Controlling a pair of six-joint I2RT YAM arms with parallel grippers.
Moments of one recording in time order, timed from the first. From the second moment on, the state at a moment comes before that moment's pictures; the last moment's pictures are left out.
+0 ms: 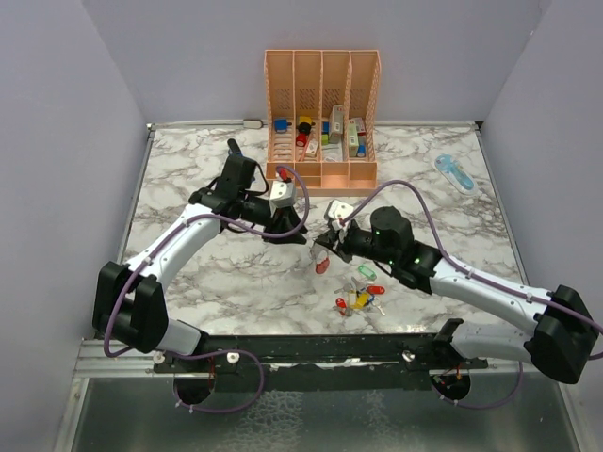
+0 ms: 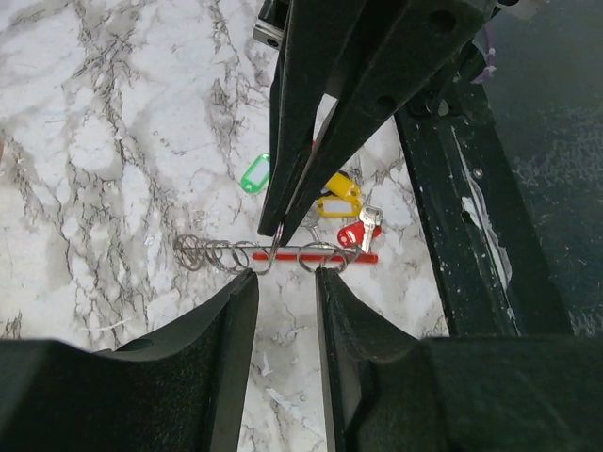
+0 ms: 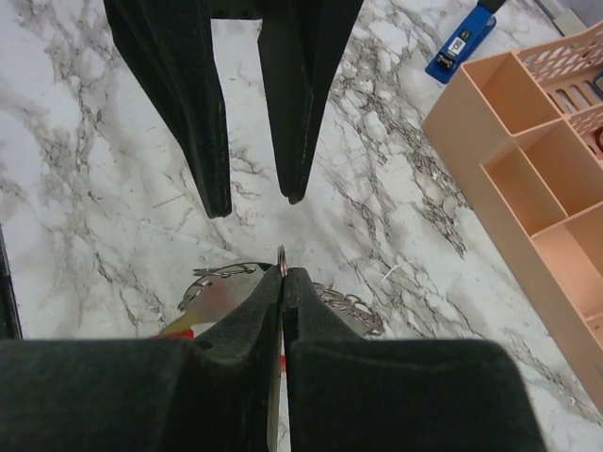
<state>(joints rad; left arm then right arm) -0.40 1.42 1.10 -0.53 1.21 0.66 0.84 1.16 0.71 0.15 -0.25 -0.25</state>
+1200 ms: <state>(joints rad) -0.52 1.49 1.17 -0.63 1.16 0.71 0.86 1.08 0.65 0.18 -0.31 -0.25</state>
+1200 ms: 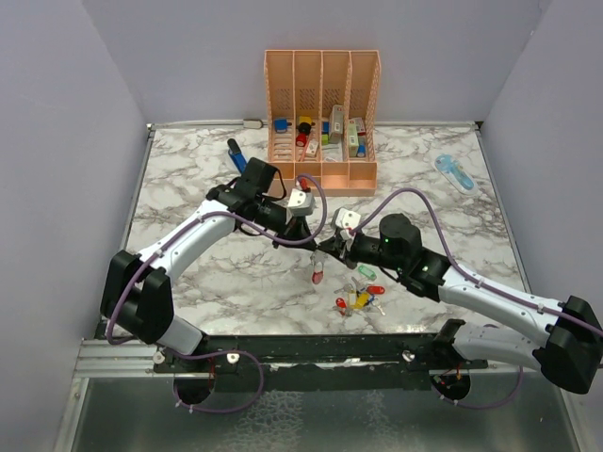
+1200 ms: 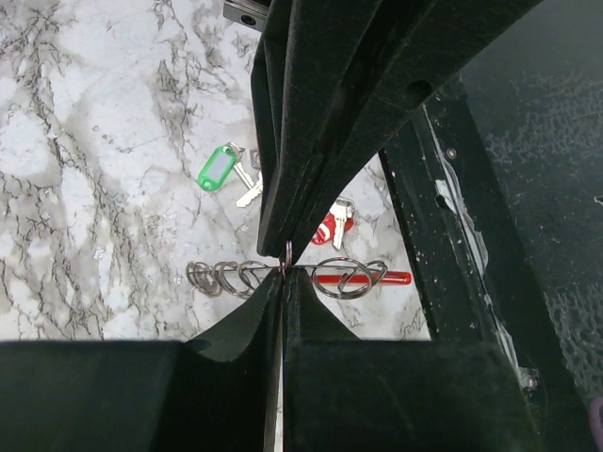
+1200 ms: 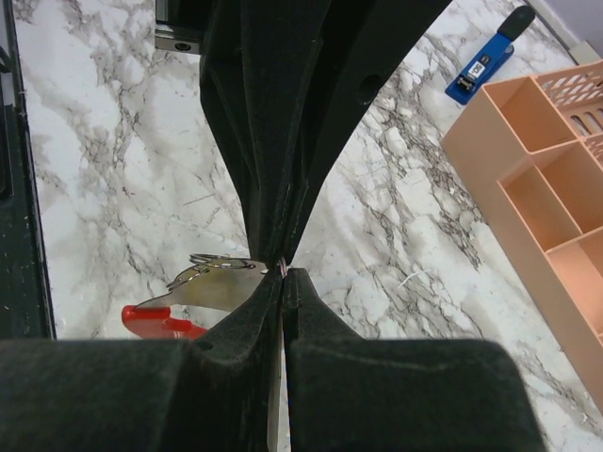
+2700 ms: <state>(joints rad) -0.59 1.55 1.34 -0.76 0.94 0.99 0.86 0.75 0.61 0.00 0.07 -0.08</state>
